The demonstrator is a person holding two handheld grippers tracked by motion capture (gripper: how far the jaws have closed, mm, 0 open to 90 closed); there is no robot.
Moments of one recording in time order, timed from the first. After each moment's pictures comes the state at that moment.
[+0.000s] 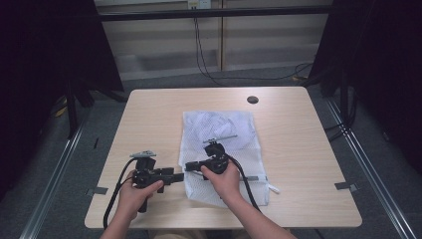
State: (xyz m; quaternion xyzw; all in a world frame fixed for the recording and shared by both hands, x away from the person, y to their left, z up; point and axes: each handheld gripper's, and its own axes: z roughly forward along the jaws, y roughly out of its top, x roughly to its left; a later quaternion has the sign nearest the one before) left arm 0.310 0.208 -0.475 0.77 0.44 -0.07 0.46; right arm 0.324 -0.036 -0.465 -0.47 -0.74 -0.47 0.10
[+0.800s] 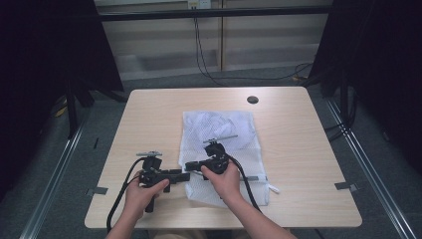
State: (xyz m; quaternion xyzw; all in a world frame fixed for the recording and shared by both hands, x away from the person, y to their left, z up) left arm 0.314 0.193 -0.483 0.76 0.45 -0.11 0.46; right arm 0.322 -0.037 -0.463 -0.46 -0.74 -0.48 0.10
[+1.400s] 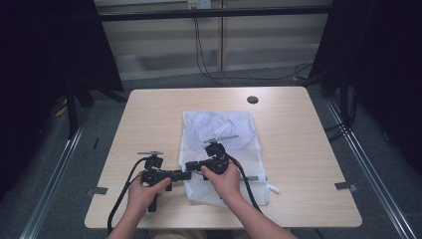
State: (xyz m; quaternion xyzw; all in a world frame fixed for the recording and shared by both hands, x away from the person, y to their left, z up) left arm 0.318 0.189 -0.488 0.74 0.46 -0.14 0.47; right arm 0.321 -0.037 -0.463 -0.46 -0.74 -0.48 0.10
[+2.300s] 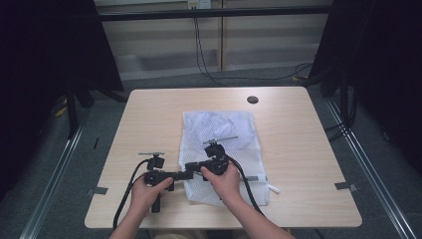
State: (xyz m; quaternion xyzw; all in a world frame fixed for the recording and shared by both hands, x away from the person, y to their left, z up) left arm 0.319 0.185 -0.497 0.71 0.48 -0.18 0.48; right arm 0.320 -0.036 -0.464 -0.46 -0.74 -0.48 0.10
